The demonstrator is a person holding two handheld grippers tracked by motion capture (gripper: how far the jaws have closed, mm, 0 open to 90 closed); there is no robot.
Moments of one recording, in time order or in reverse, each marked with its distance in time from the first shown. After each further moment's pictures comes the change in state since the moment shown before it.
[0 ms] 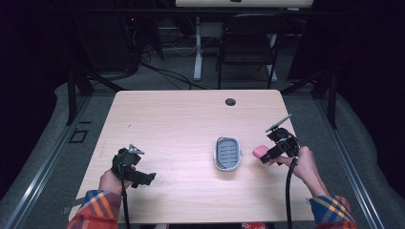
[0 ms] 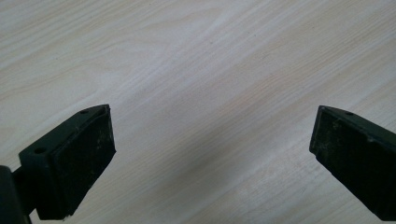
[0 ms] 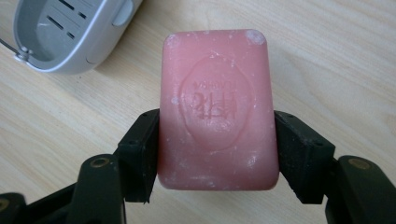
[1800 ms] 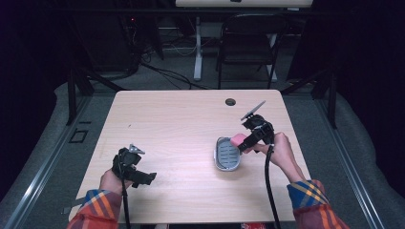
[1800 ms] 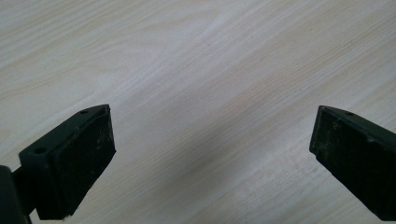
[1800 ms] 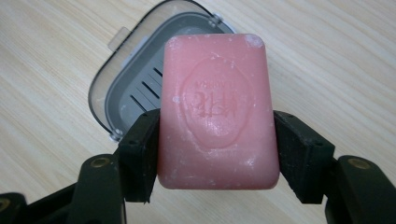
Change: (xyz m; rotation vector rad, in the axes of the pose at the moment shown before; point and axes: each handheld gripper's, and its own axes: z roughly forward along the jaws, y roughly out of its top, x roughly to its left) left arm 0.000 0.001 0.001 -0.003 -0.010 -0.002; right arm 0.060 0.061 -0.010 -0.076 -0.004 -0.113
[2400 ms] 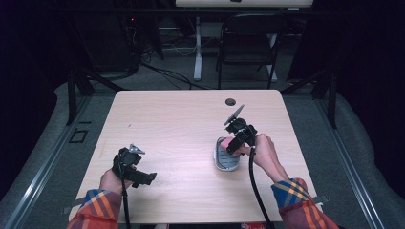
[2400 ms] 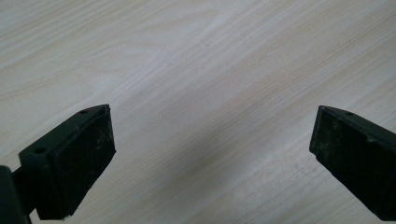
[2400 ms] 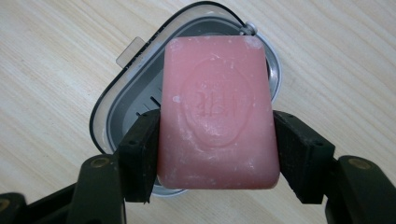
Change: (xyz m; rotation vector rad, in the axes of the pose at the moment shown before) left arm 0.000 0.000 0.000 -0.001 -0.003 0.006; right arm 0.032 0.023 0.032 0.074 -0.086 -0.055
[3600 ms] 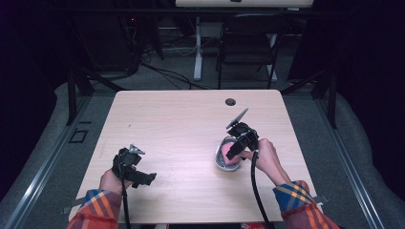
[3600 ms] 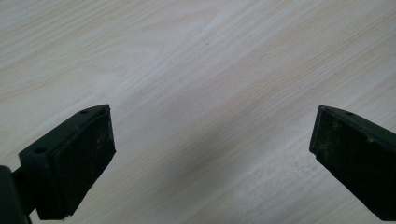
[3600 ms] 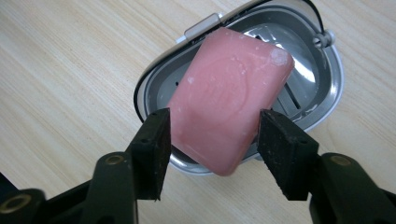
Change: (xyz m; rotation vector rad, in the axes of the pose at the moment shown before) left arm -0.001 0.000 0.000 0.002 0.005 0.005; right arm 0.001 -0.014 -0.001 0.017 0.138 0.025
